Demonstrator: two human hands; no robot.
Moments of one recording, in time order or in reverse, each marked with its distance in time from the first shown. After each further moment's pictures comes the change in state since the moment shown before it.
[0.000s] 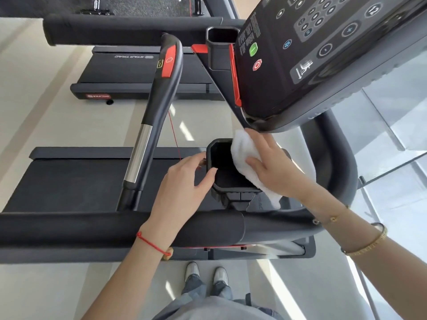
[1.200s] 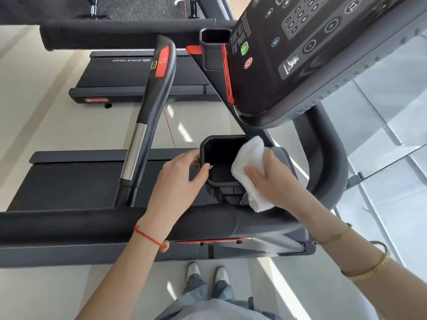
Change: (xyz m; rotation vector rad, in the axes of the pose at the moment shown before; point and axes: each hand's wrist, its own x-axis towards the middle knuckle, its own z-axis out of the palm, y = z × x) left_hand 0.003 -0.003 0.005 -0.011 0.051 0.057; right_hand -0.033 -0.006 0.009 0.159 -0.008 0.291
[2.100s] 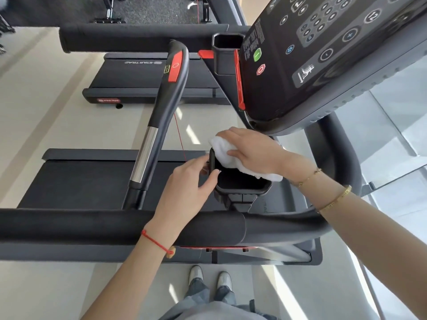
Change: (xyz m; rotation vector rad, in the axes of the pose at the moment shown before) left_hand -0.003 0.000 0.000 0.016 -0.014 -0.013; right_hand 0.086 -0.028 -0.008 -0.486 -0.150 -0.589
